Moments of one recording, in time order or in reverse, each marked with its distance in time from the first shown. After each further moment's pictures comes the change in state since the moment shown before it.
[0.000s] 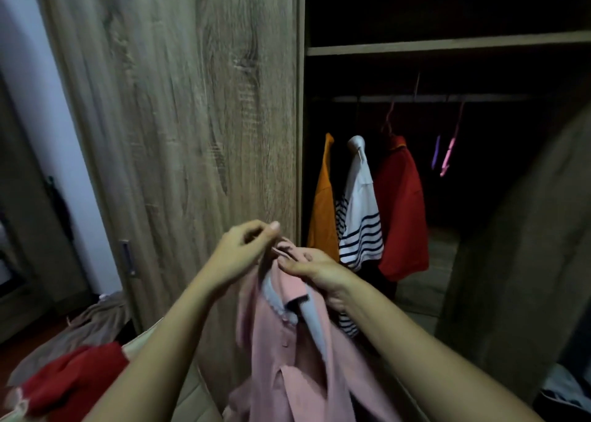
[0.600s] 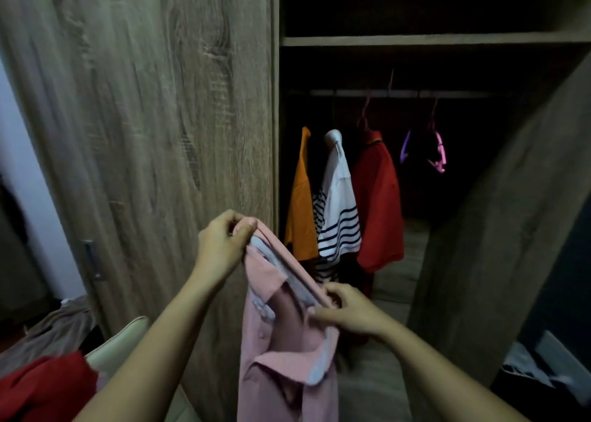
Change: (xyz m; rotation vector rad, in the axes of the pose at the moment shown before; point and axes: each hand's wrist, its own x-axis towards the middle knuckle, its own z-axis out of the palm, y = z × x) left_hand 0.015 -0.009 0.021 0.151 0.291 -0.051; right_hand -0.064 0.045 -0.071 -0.743 0.185 0.012
